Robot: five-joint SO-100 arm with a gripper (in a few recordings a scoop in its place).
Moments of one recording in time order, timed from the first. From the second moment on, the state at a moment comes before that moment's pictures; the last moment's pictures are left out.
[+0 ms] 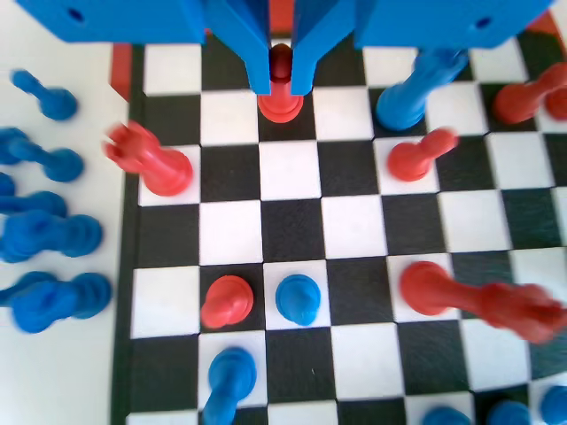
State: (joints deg) arm -6.7 56.9 77.7 64.5 -80.2
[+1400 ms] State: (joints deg) arm 49.7 90.6 96.7 78.2 -94.6
